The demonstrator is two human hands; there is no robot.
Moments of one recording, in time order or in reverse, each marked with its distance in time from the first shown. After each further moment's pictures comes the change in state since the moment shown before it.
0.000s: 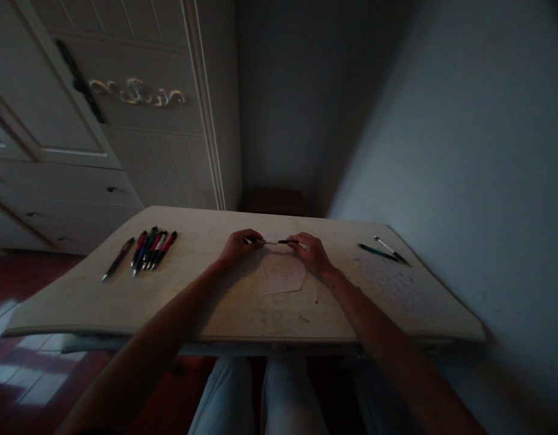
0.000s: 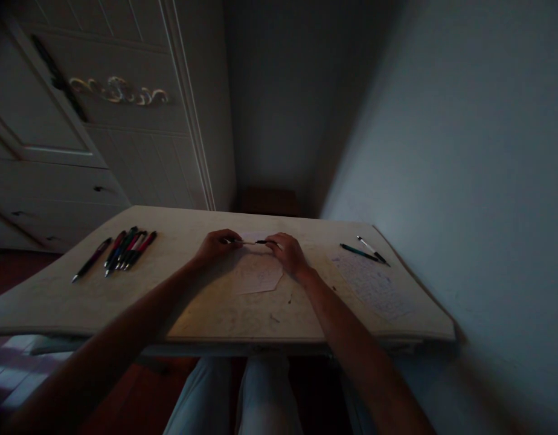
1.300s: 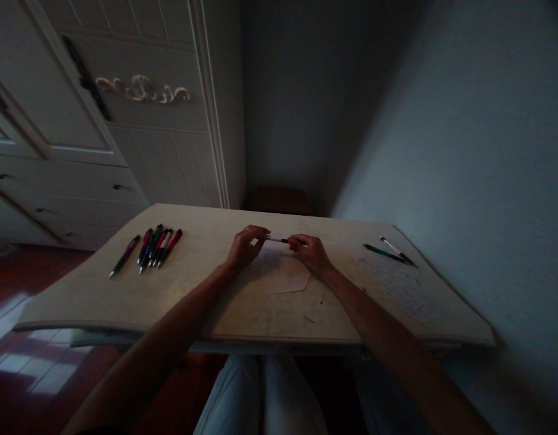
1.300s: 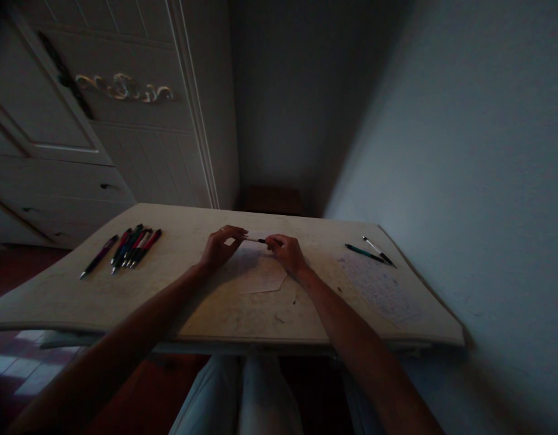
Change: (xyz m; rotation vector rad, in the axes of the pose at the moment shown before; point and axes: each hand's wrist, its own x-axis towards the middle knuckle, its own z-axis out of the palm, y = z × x) left_hand -0.007 0.004 0.009 0.075 0.124 0.371; right_hand 0.005 -0.016 0.012 0.284 -0.008 0.329
